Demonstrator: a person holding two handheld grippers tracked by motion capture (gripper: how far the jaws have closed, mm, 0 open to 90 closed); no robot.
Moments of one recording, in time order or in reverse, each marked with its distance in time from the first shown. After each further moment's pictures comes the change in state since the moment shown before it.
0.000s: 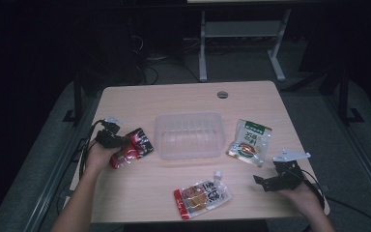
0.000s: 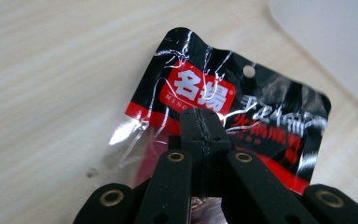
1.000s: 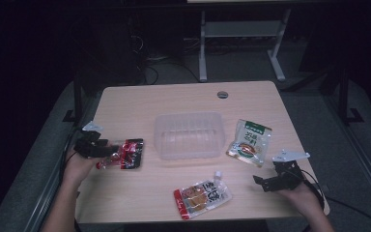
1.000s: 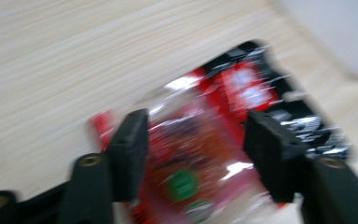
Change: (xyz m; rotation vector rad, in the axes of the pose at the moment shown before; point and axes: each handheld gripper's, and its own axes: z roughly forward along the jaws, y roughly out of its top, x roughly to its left) left arm 0.016 -0.040 -0.060 -0.041 0.133 -0.089; right arm 0.002 0.001 0.000 0.003 0.000 -0.002
